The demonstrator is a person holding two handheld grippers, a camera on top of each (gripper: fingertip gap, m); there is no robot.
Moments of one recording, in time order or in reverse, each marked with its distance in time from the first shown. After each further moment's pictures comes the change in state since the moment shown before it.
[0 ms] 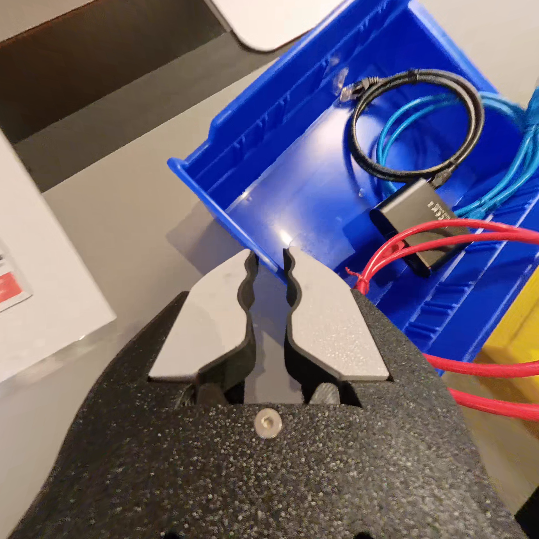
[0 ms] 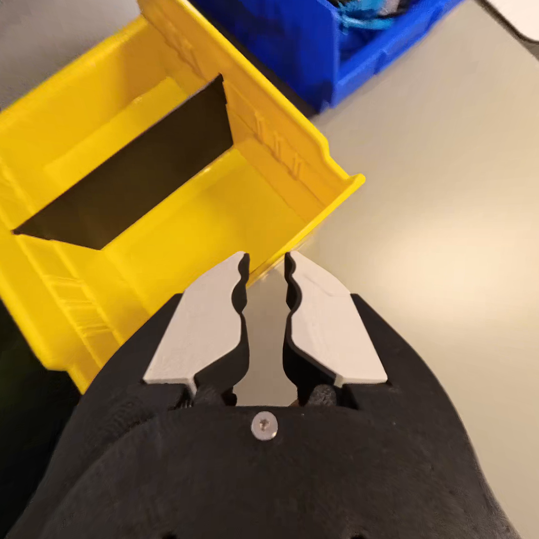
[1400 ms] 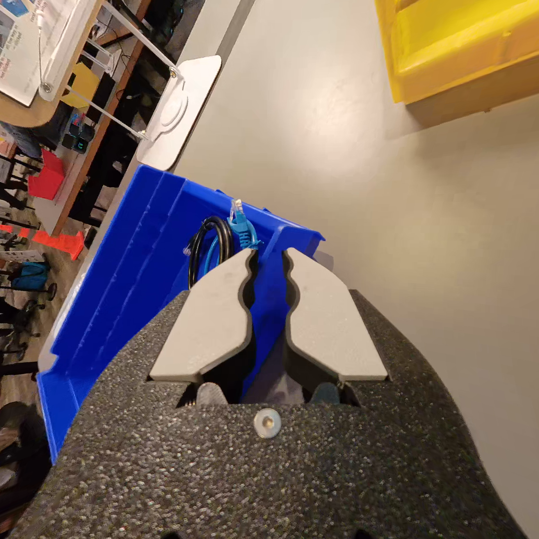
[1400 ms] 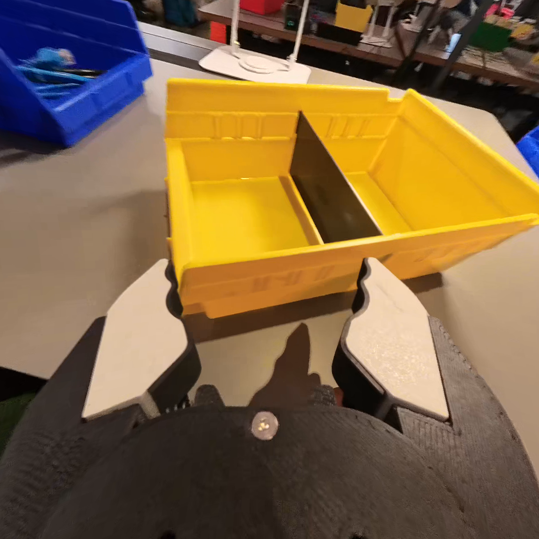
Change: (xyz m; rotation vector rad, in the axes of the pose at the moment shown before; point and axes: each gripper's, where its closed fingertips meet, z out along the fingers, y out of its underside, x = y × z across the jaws) left arm 0.169 0.077 -0.035 0.252 -0.284 0.723; right arm -0.083 0.023 -0.005 0.345 0.745 0.333
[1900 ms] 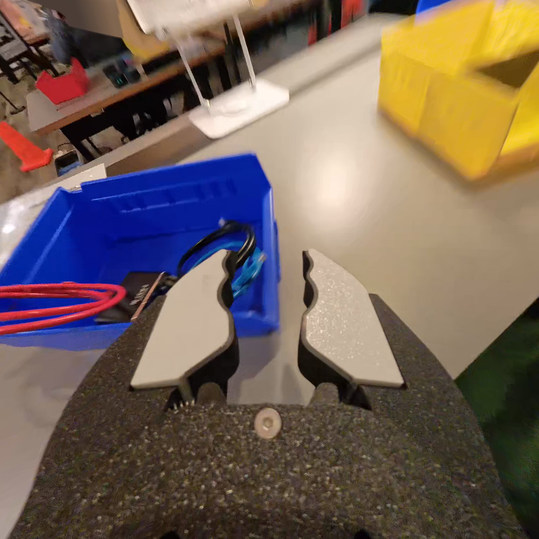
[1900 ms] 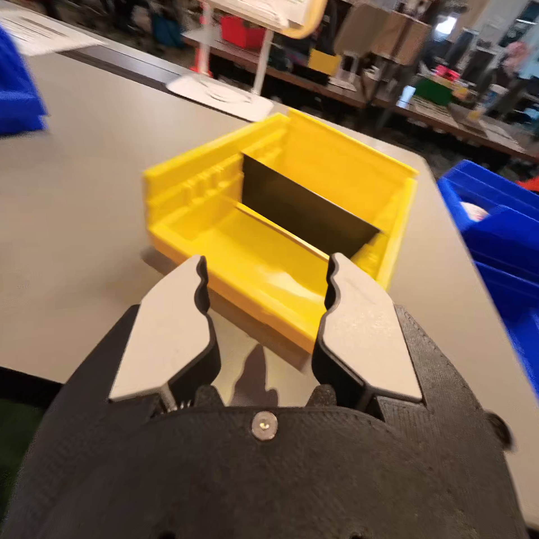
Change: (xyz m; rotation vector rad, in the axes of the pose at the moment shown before) left arm -0.001 0.029 -0.126 0.156 -0.091 -0.518; right arm 0.064 -0.022 -0.034 0.070 0.047 -0.092
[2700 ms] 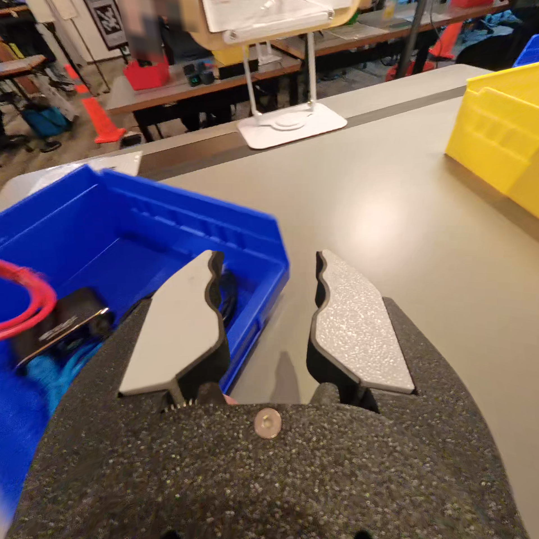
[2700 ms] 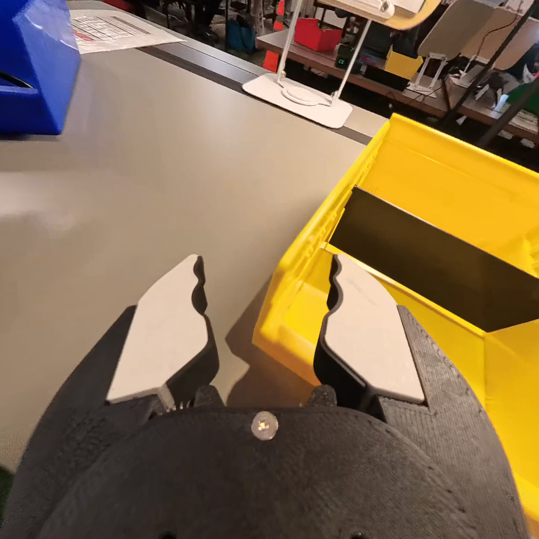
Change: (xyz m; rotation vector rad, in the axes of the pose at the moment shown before) left arm 0.003 -0.010 0.073 0.049 -0.232 -0.158; right arm -0.074 -0.001 0.084 0.010 -0.190 -0.035
